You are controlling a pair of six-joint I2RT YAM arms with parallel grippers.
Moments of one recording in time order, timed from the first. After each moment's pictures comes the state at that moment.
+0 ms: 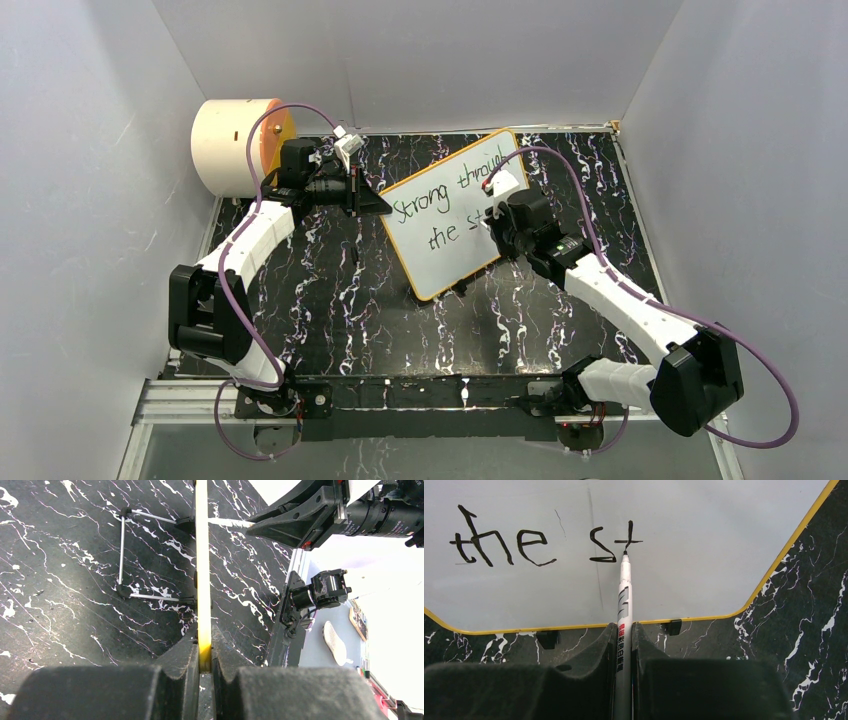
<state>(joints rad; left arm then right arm) -0.21 1.56 1.18 -0.22 1.03 -0.15 0.58 1.19 0.89 -0.32 0.10 -0.05</state>
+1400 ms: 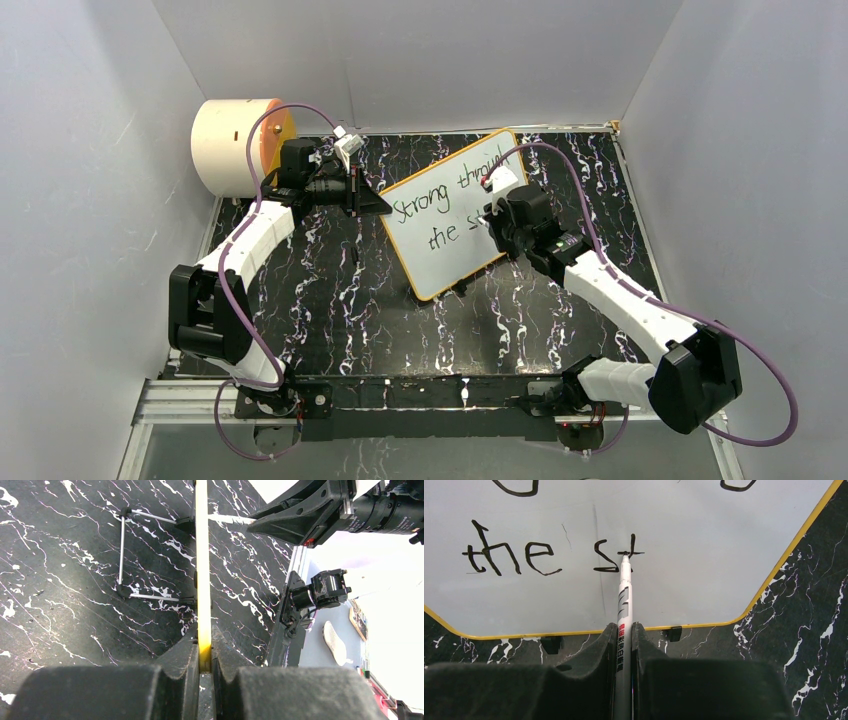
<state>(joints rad) -0.21 1.56 1.18 -0.22 1.03 -0.15 0.58 1.20 0.91 -0.34 0.09 -0.05</state>
